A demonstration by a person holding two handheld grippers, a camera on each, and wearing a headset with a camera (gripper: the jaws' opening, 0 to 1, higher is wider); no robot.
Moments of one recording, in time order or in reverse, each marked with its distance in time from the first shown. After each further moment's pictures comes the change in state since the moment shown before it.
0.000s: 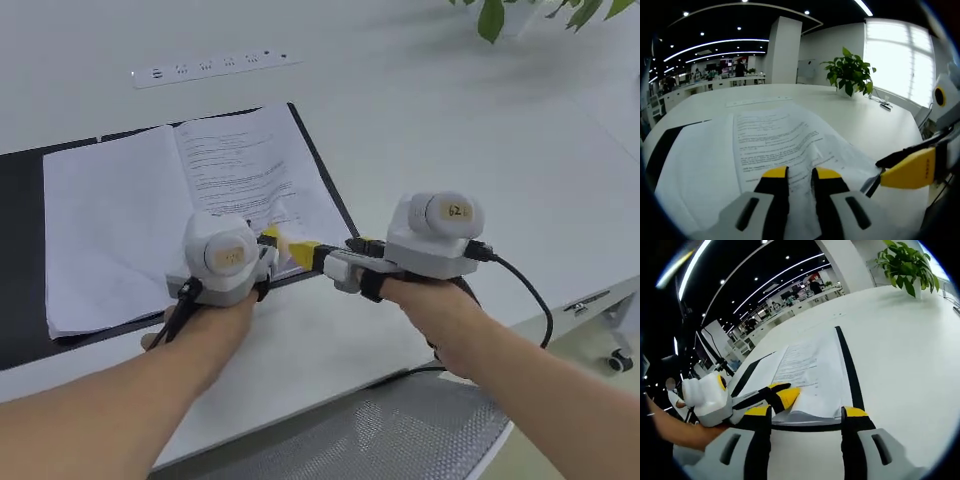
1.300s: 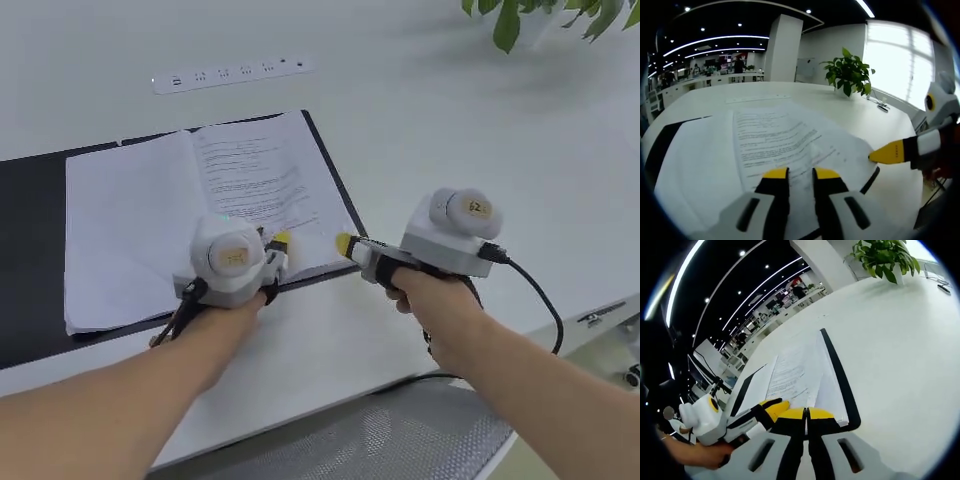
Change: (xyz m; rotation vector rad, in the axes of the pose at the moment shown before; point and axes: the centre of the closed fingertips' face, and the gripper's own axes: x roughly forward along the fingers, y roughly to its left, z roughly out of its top) left arm -0.010 0.001 -0.001 -0.033 0.022 -0.028; right arm -0.001 -0.008 0.015 0.153 -0.050 -0.046
